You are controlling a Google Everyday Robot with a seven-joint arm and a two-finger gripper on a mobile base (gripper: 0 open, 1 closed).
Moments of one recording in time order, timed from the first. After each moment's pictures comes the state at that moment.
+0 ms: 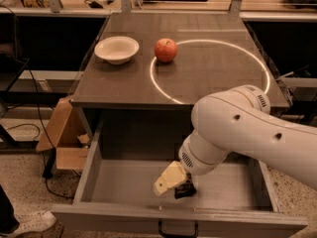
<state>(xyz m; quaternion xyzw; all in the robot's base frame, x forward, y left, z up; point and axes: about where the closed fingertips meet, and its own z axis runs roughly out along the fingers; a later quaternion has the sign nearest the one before) 0.404 -0.074 0.708 -0.27 0.96 0.08 0.07</state>
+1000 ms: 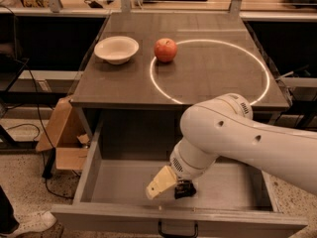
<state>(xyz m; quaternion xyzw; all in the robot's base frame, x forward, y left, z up) 0.403 -0.055 0.681 -0.27 0.96 0.09 0.06</state>
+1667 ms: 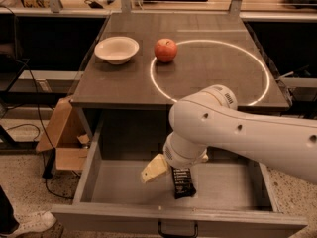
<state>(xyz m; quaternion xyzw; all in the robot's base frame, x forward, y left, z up) 0.433 -0.045 0.679 -0.20 0.98 0.08 0.06</state>
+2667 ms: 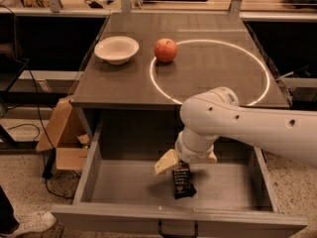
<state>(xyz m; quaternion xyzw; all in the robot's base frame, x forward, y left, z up) 0.464 -0.082 0.633 -0.13 0.99 0.07 0.02</state>
